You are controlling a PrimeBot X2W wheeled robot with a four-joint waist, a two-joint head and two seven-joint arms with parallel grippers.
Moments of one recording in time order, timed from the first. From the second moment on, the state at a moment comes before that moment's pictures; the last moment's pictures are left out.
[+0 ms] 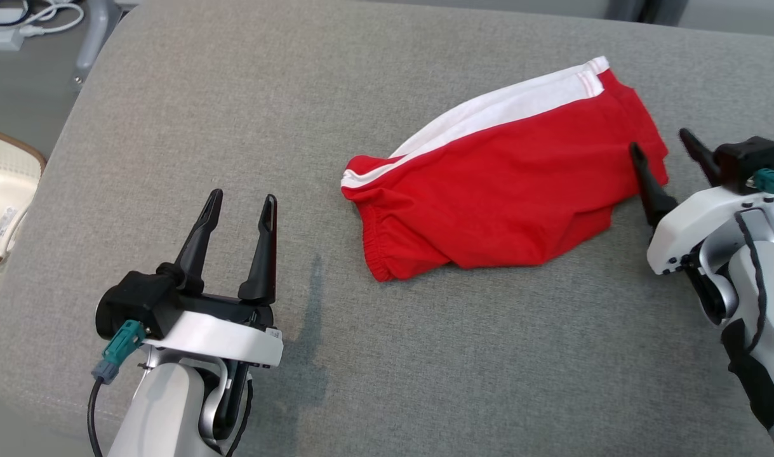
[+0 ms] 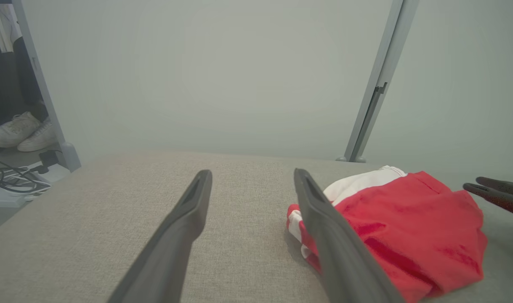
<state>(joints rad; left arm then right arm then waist) -0.27 0.06 -0.16 0.19 -0.30 -0.06 -0.26 -0.73 -0.29 0.32 0.79 0.31 0.13 -0.17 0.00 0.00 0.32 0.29</state>
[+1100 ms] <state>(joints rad) -0.26 0.05 -0.16 0.20 -0.28 -0.07 -0.26 -0.61 -0.22 0.37 0.82 0.57 0.13 -0.26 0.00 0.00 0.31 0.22</state>
